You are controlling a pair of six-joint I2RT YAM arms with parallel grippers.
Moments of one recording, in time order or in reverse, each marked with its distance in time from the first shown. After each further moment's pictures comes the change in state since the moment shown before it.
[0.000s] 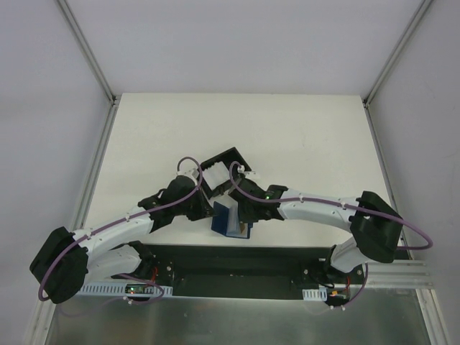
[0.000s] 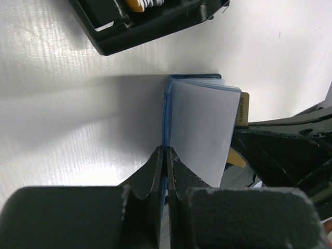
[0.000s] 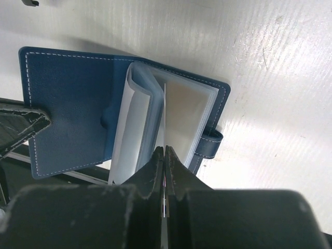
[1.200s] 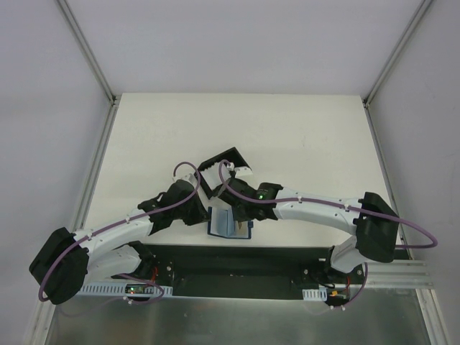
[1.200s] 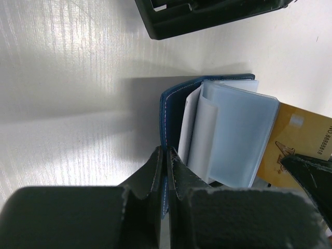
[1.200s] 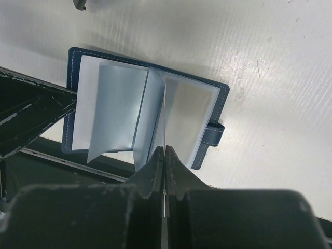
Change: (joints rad) left arm 0.000 -0.008 -0.043 -0.048 -0.048 -0.028; right arm 0.091 0.018 0.175 -0.177 0.135 -0.042
